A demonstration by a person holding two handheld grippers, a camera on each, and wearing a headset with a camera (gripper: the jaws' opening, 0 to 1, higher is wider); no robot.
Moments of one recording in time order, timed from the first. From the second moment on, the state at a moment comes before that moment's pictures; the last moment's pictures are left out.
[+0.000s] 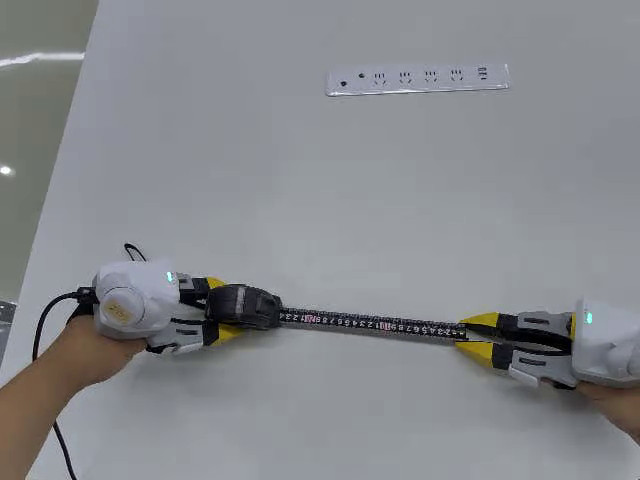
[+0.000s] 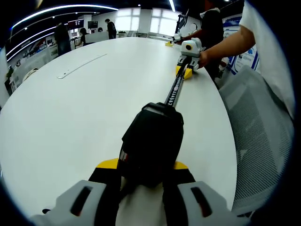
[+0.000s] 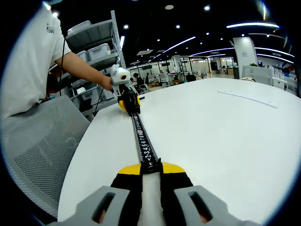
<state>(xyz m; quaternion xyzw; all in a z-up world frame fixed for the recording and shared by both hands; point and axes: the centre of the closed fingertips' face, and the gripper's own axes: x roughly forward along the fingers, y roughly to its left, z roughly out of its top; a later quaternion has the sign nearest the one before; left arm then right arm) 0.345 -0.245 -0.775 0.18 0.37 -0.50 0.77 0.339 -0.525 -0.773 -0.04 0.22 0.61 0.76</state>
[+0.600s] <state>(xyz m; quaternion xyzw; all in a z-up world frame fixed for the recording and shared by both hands) 0.345 -0.245 -0.776 0.19 0.37 -0.49 0.76 0.337 -0.521 -0.771 -0.04 0.23 0.60 0.77</state>
